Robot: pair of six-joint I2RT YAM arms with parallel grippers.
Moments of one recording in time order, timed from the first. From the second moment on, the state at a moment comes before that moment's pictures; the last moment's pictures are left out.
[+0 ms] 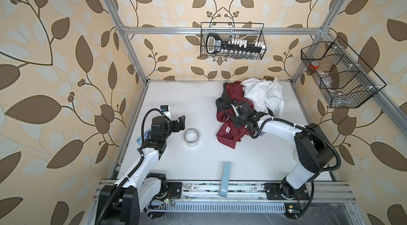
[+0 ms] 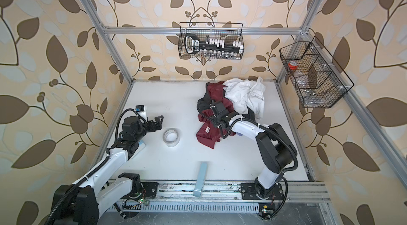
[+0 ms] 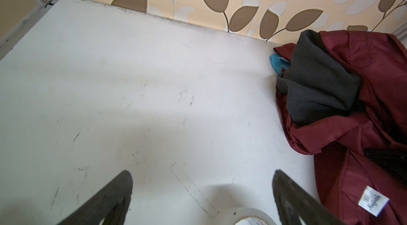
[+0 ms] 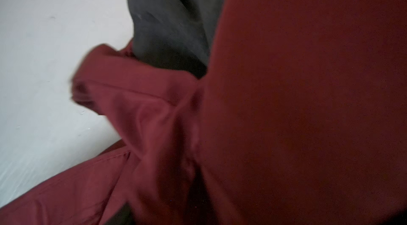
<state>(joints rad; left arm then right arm) -0.05 0.98 0.42 0.13 0.15 -0.25 0.56 1.72 1.05 -0.27 0.34 0.01</state>
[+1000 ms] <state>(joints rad) -0.05 0.97 0.42 0.13 0.15 -0.25 0.55 1.32 1.36 -0.42 0.55 -0.09</state>
